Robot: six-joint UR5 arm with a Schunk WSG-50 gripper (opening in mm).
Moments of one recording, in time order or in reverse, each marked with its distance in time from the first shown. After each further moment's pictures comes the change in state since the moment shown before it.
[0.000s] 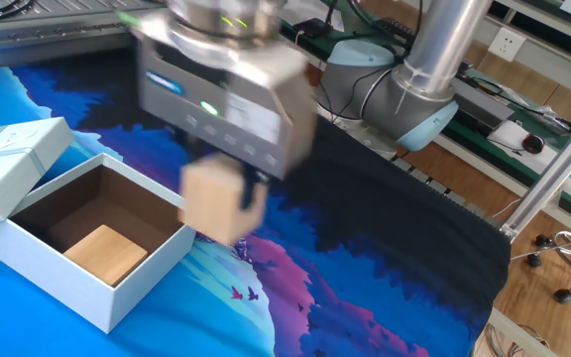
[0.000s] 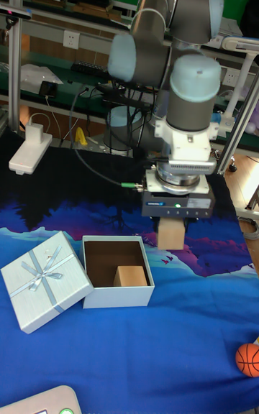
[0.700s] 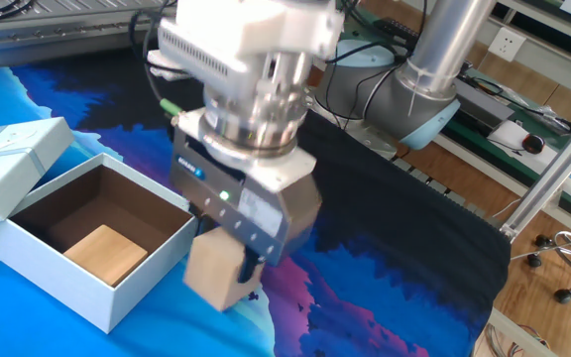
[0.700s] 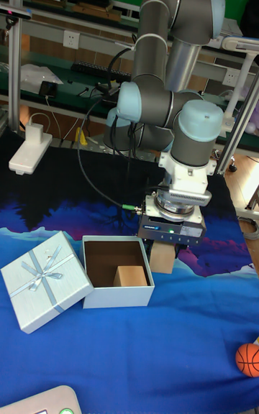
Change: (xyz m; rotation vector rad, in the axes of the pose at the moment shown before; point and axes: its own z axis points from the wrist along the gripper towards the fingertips) arm -0.003 -0.018 0.071 0.109 -0.054 0.038
